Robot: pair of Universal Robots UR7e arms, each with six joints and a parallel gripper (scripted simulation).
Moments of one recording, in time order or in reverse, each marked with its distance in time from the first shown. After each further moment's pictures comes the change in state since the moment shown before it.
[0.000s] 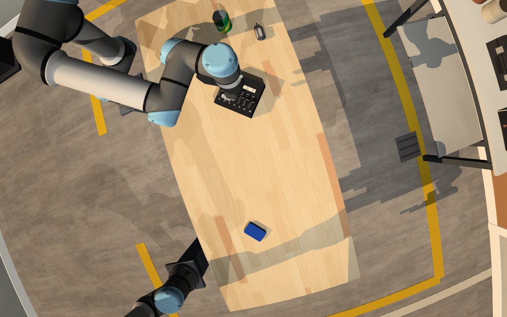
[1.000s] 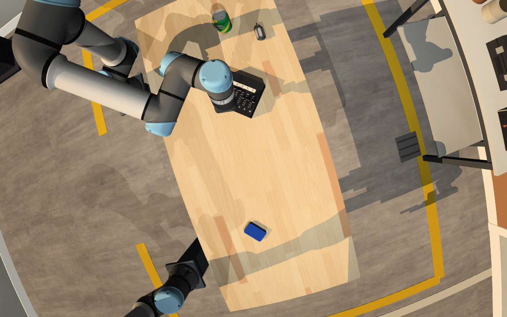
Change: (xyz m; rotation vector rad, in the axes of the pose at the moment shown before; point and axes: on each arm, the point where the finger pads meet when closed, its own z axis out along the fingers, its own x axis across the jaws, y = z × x) left arm -0.039 -0.007 0.039 -0.026 -0.121 1.174; right arm 0.000 0.000 0.000 0.000 0.000 0.000
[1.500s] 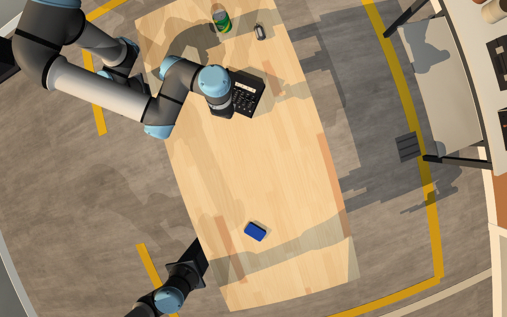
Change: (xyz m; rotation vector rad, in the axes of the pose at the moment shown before) left arm -0.006 0.016 0.015 -0.033 -0.025 0.415; right arm 0.000 0.000 0.000 0.000 0.000 0.000
